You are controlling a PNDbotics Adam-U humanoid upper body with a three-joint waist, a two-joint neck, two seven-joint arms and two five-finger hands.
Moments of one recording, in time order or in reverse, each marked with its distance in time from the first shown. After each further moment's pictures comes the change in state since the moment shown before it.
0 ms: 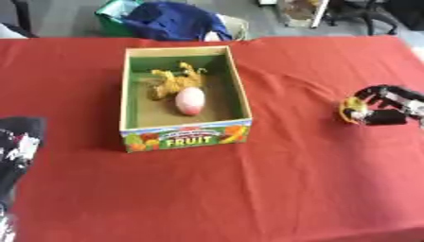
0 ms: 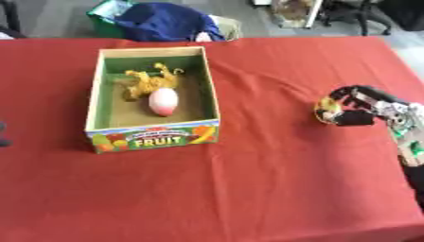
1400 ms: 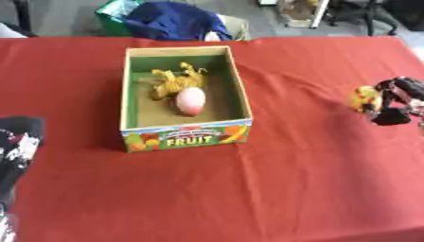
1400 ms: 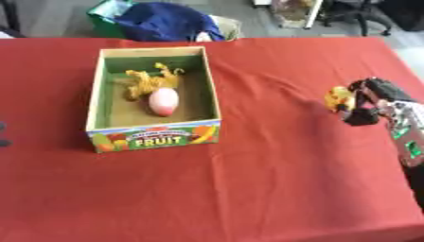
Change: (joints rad) left arm 0.000 0.000 0.000 0.000 0.000 0.000 0.000; right arm -0.010 0.003 0.007 0.008 0.141 0.045 -0.266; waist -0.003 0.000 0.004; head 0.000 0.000
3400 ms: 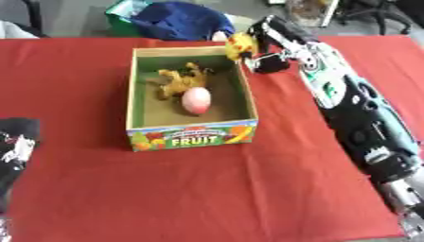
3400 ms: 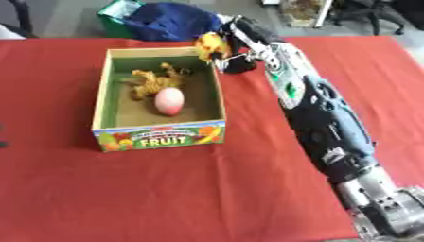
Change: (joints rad) left arm -0.009 -0.010 -0.007 0.000 0.001 0.005 -0.007; right arm -0.484 0.321 0.245 0.146 -0.006 -0.184 0.023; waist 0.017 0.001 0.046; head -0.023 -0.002
